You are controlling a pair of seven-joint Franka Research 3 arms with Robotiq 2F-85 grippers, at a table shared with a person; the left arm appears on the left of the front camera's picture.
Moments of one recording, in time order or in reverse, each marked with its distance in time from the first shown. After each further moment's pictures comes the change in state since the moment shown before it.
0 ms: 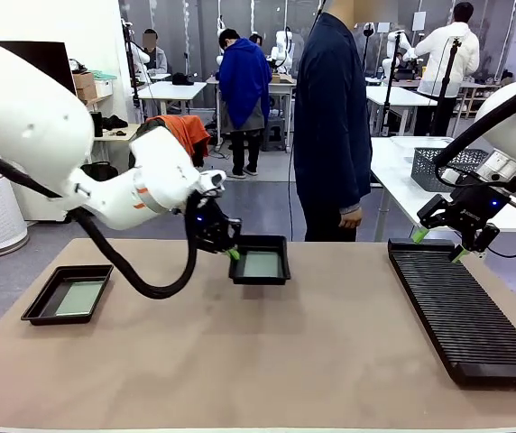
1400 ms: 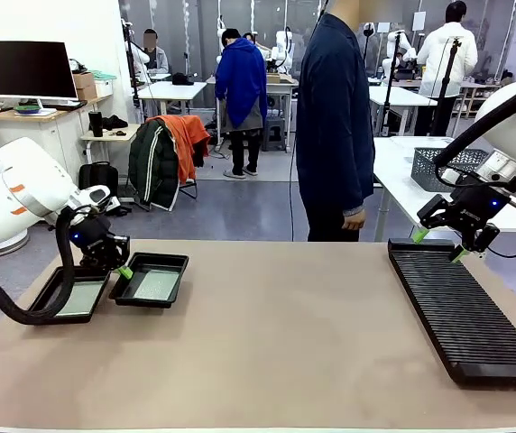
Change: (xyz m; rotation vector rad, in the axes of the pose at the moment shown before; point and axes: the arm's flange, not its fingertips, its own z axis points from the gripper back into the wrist) left arm -0.043 0.225 0.095 0.030 0.032 0.020; right arm 0.000 0.000 0.000 0.000 0.000 0.000
